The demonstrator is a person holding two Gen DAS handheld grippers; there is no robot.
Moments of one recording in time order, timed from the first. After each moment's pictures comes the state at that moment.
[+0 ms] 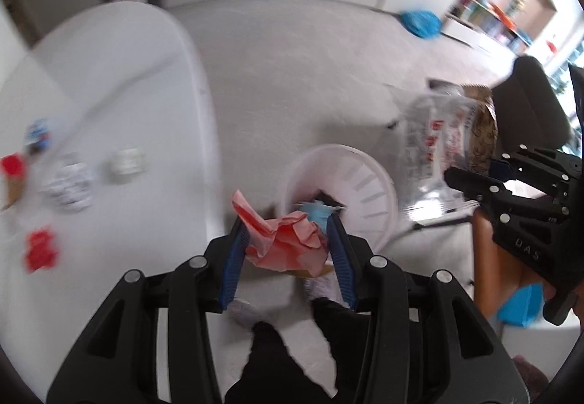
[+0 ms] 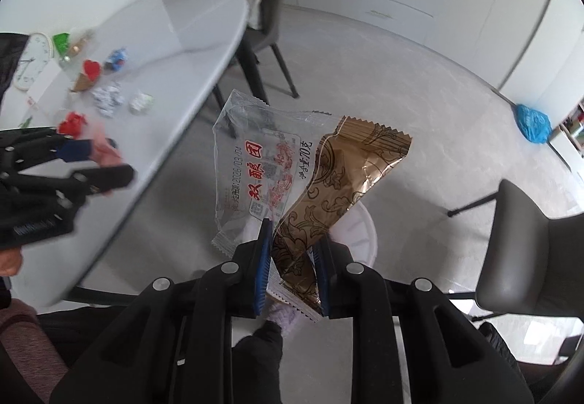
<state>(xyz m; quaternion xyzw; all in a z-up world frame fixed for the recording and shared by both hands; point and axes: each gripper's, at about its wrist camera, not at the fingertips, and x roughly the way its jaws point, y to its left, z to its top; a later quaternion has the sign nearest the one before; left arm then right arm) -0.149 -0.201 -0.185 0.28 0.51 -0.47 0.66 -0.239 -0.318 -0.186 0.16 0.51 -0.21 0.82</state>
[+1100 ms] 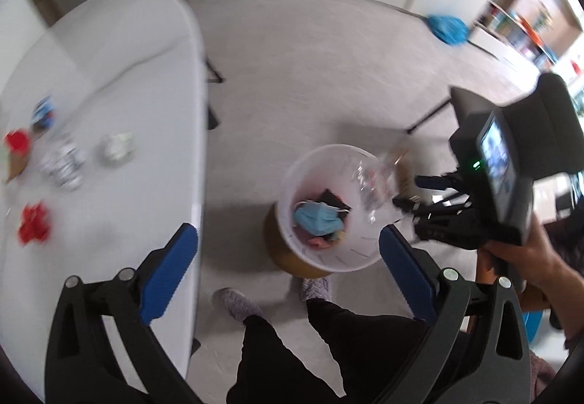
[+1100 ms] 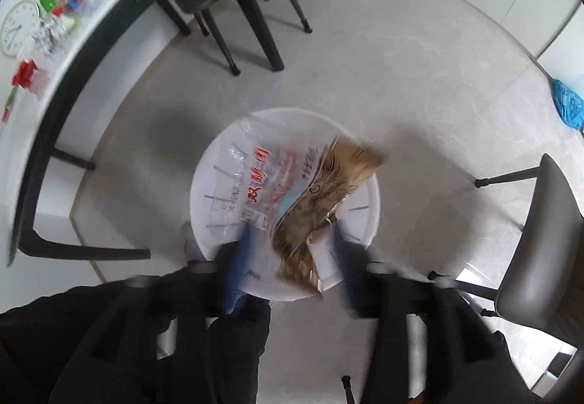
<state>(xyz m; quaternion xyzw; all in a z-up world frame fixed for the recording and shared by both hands) -0.151 -0.200 -0.182 0.26 0.52 -0.39 0.71 -0.233 -0.391 -0.335 0.19 0.60 -0.13 0.76</state>
